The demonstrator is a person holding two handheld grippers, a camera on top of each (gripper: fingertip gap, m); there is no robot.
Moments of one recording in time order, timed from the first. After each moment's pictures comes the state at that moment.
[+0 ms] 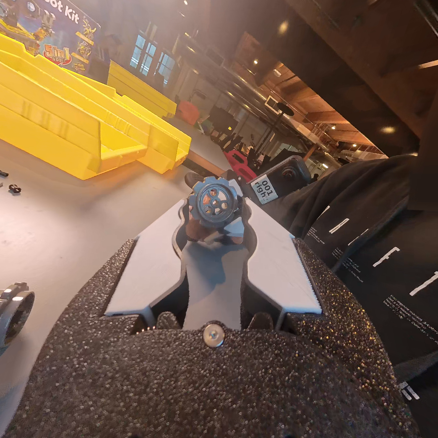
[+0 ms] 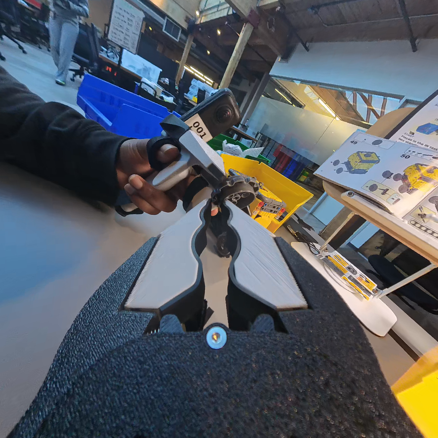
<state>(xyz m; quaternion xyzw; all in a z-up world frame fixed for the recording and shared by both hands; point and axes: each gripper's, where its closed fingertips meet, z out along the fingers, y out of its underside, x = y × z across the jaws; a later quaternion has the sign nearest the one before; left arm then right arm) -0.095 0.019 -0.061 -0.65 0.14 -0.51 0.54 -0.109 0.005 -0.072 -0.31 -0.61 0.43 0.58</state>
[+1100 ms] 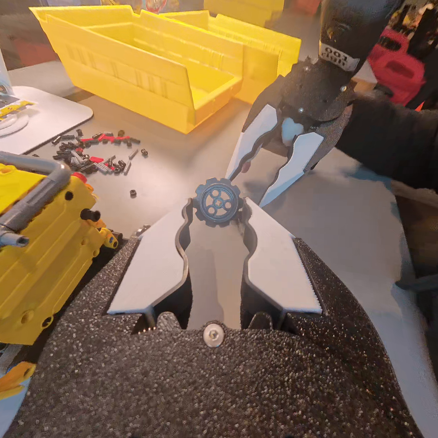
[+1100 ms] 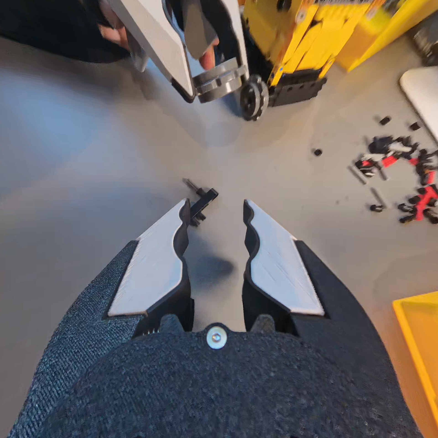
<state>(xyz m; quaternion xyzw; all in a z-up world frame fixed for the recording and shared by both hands) -0.132 0.040 -0.122 -0.80 0.19 -0.22 0.53 -0.084 0.061 -0.170 -0.50 -0.76 0.32 0.27</state>
